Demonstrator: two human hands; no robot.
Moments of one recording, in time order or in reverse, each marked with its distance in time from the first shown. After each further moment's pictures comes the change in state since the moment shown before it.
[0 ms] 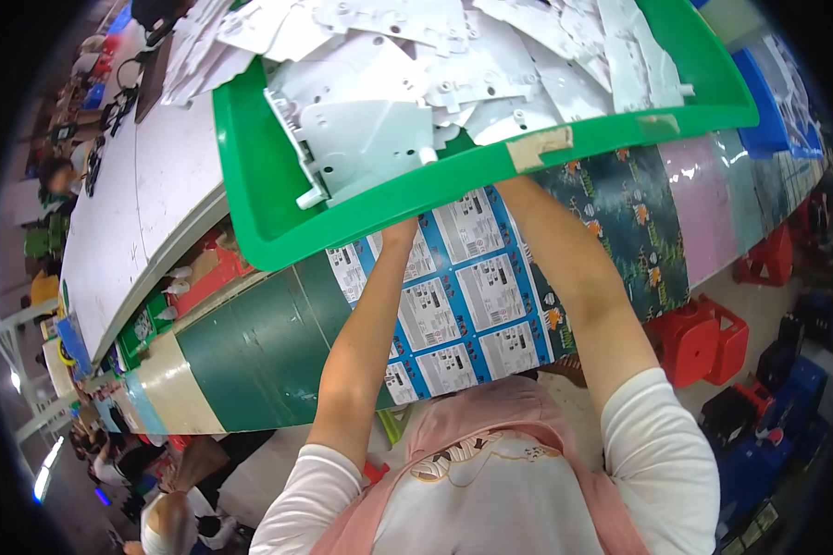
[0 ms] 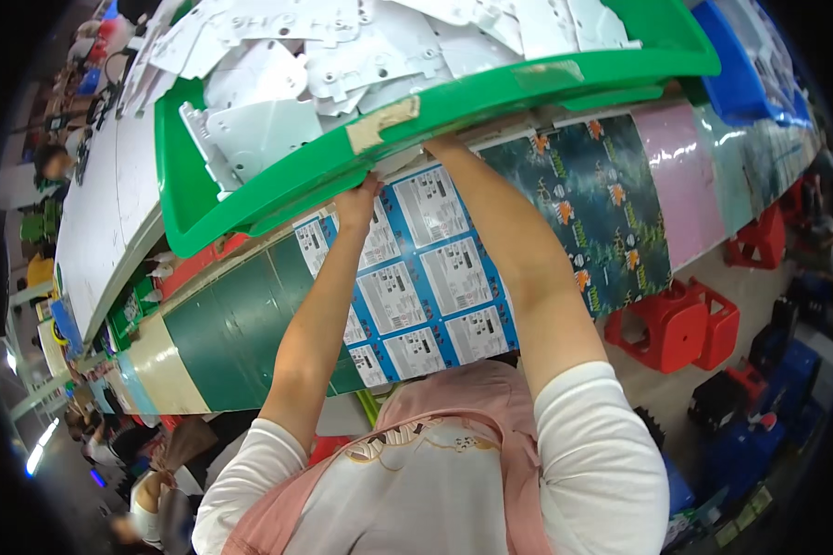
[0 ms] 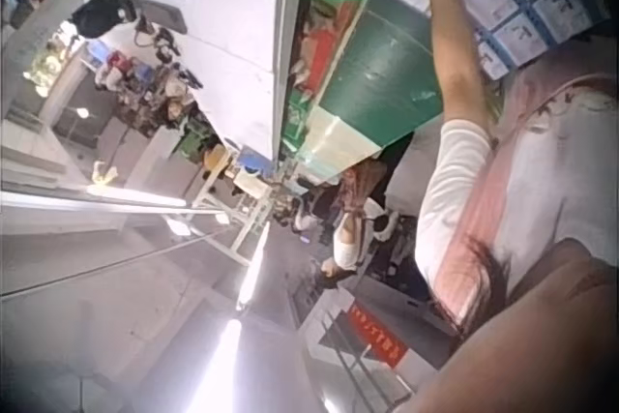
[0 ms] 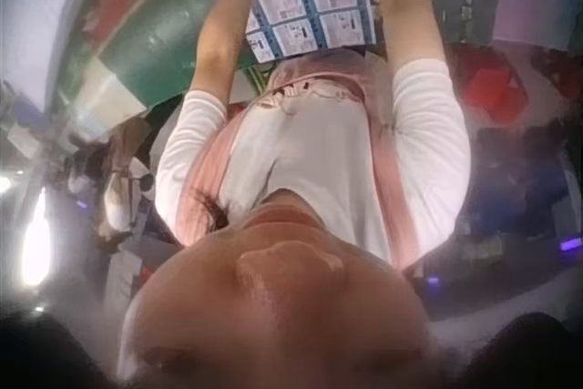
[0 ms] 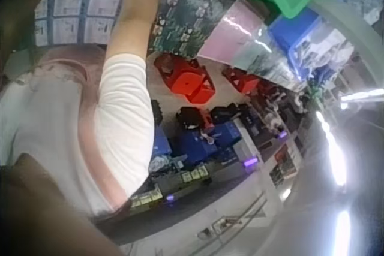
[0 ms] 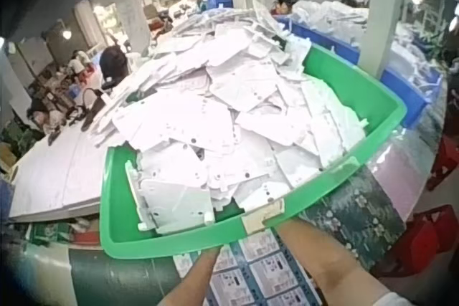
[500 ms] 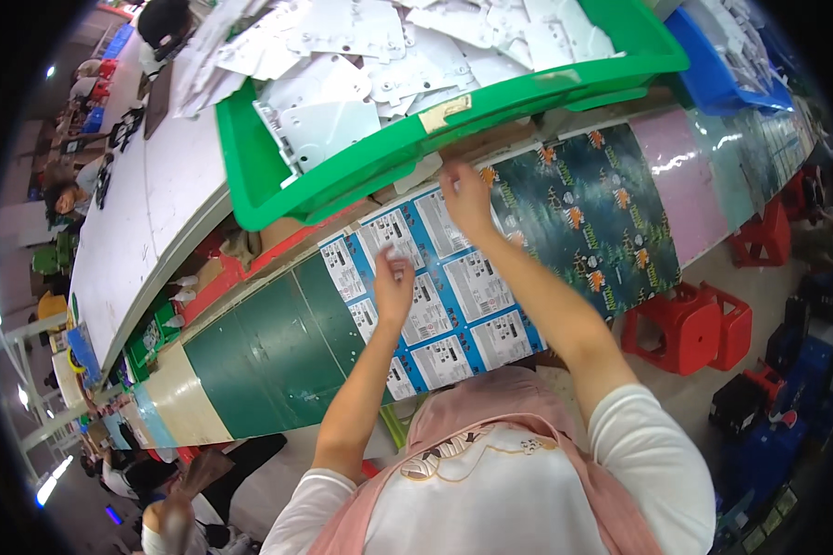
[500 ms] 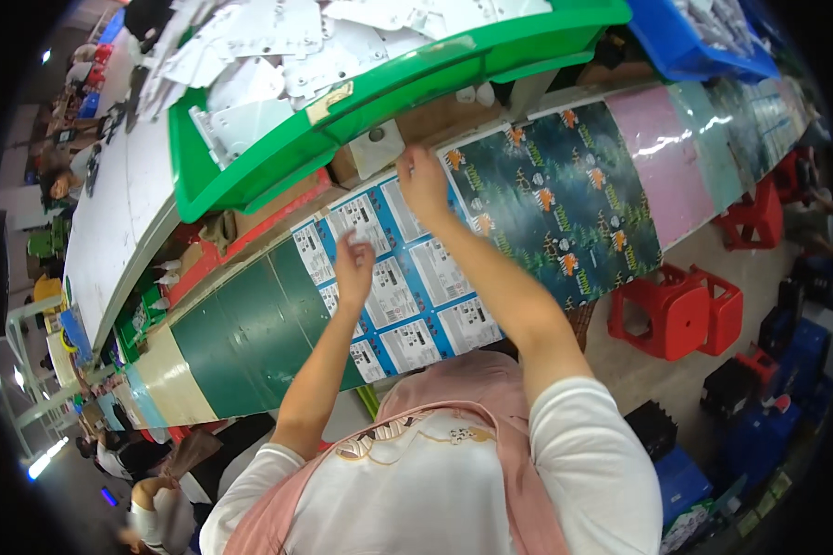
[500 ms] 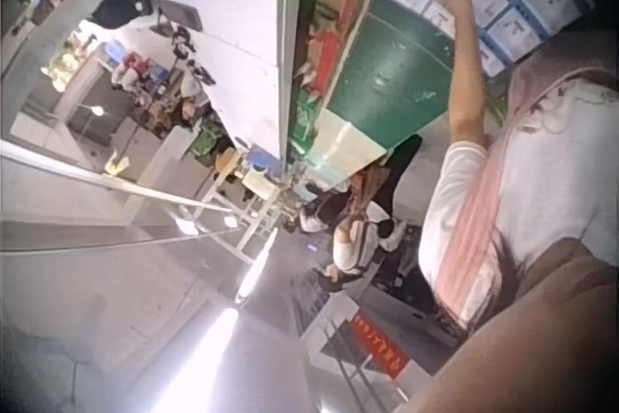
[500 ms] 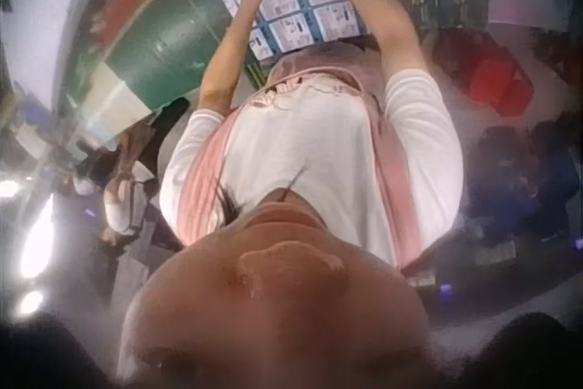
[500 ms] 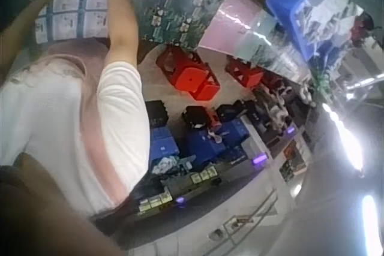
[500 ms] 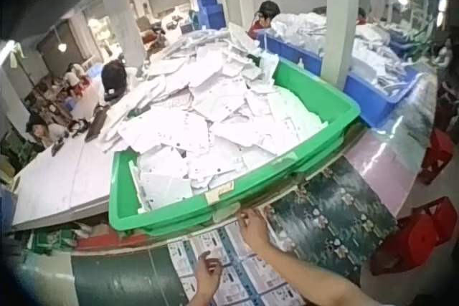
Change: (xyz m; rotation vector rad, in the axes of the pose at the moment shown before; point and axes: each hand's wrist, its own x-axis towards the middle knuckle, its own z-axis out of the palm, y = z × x) left_hand -0.139 0.060 -0.052 0.182 -0.098 -0.089; right_hand -0.112 -0.045 -0.054 0.370 0.215 0.088
